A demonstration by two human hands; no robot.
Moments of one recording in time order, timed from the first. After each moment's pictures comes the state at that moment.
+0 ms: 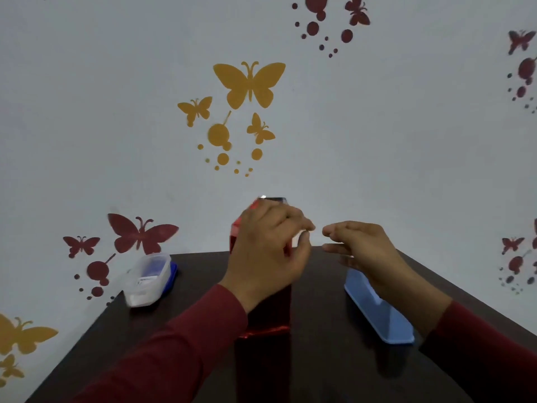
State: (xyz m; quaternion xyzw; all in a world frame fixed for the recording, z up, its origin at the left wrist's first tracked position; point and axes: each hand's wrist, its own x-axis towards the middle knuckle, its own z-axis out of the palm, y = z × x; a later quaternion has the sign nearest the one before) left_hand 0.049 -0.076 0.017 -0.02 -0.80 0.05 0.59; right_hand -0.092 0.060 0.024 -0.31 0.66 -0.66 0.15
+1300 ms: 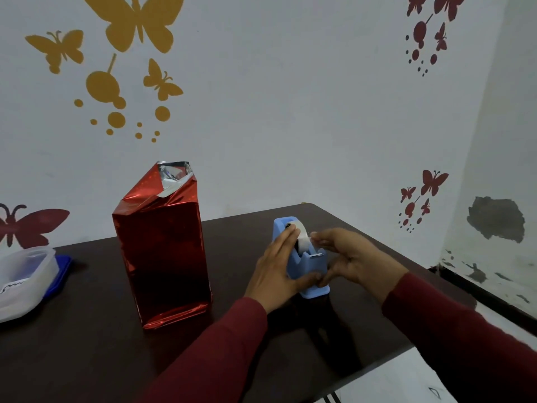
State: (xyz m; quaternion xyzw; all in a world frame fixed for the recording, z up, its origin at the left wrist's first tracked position) left_hand -0.117 -0.027 -0.137 0.01 -0.91 -0.32 0.28; right_hand -0.200 0.123 -0.054 -0.06 0.67 -0.68 0.29
